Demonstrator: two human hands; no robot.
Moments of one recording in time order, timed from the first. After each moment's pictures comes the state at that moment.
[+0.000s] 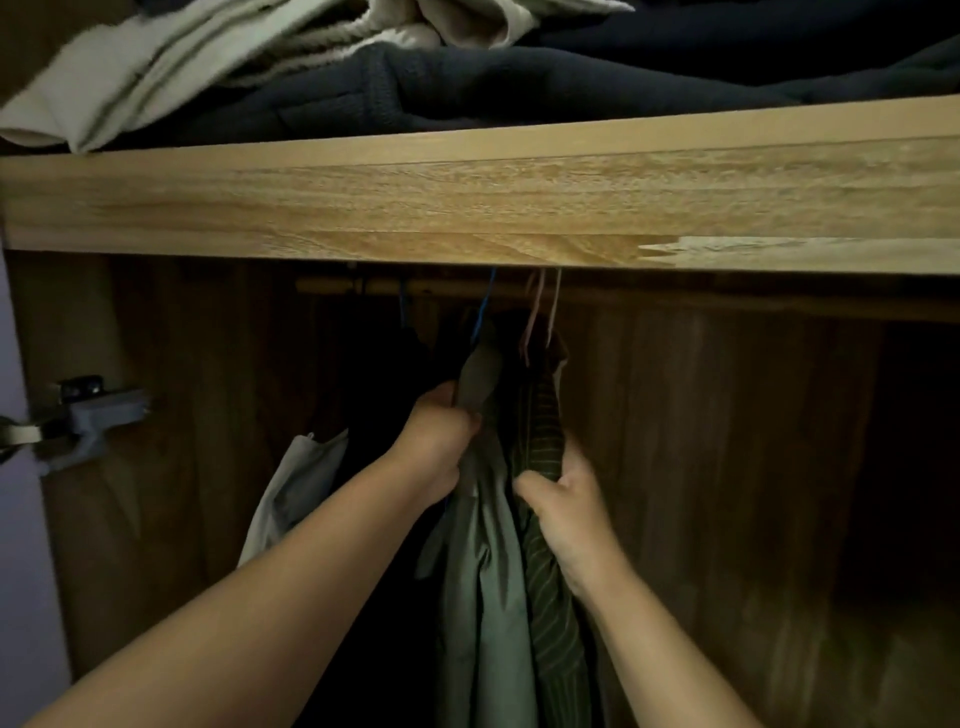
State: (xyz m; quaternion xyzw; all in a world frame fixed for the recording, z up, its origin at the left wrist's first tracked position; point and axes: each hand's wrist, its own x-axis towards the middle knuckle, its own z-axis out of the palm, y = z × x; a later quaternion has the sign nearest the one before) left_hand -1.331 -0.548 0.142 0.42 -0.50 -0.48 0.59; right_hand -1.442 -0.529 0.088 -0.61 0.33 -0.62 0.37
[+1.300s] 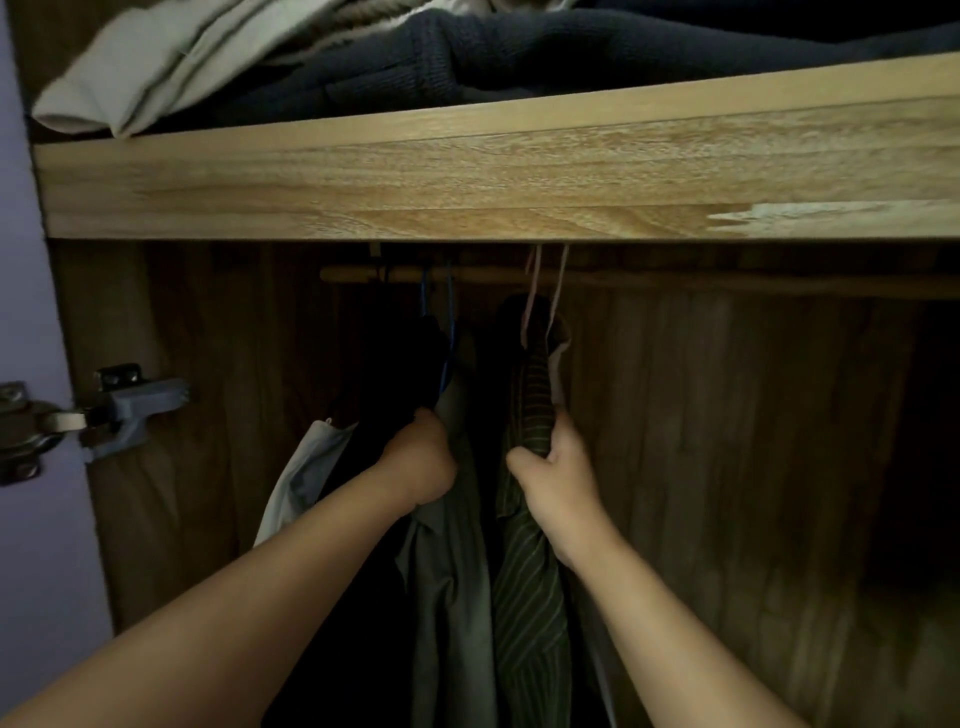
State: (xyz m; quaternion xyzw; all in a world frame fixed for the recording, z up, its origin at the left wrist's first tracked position) left_hand -1.280 -0.566 0.116 0.70 -0.67 -0.08 0.25; right_hand -1.409 -0.541 0.091 -0.61 0.35 -0.61 0.36
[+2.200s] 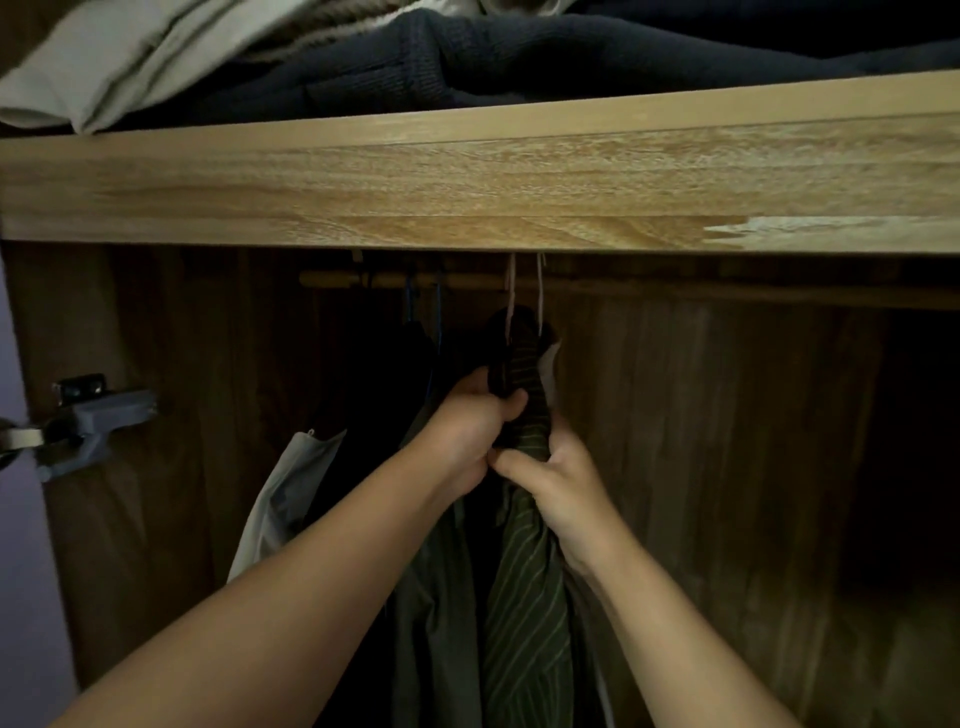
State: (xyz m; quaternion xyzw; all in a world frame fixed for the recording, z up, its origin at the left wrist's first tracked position) left_hand -1.333 -0.549 0.147 0.36 -0.54 -0.50 0.57; right_hand -1.423 -0.536 0.098 -0.62 0.28 -0.59 0.43
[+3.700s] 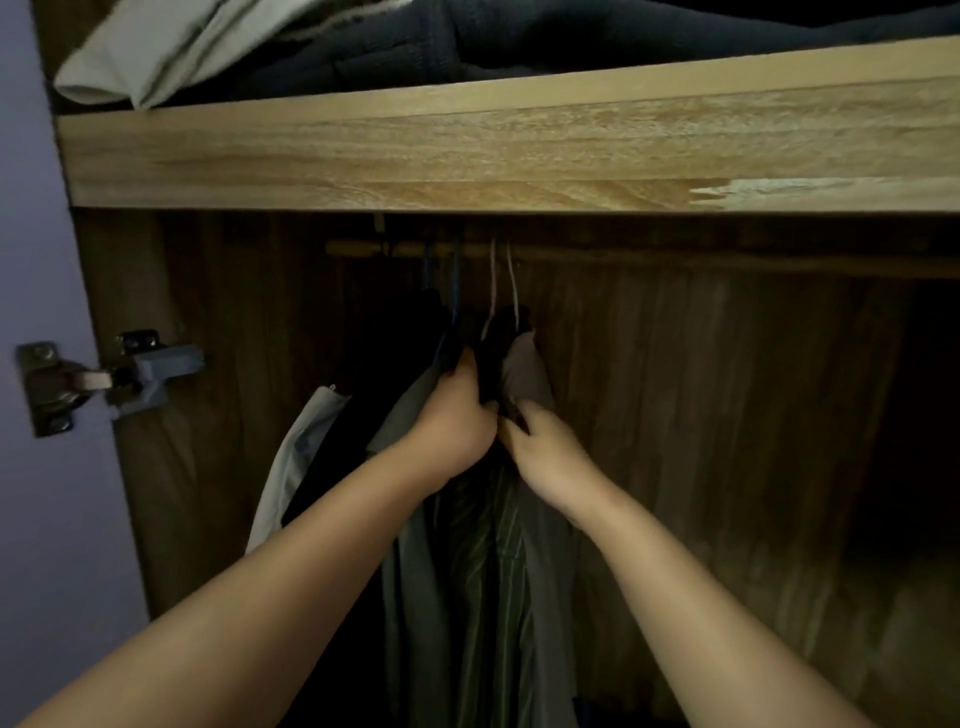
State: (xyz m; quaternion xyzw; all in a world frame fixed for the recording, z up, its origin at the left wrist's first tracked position) left_hand -1.308 -0.528 0.124 0.54 -0.70 -0.20 0.43; right_hand -1.414 -0.520 0.105 -0.72 0.51 -0.39 0.26
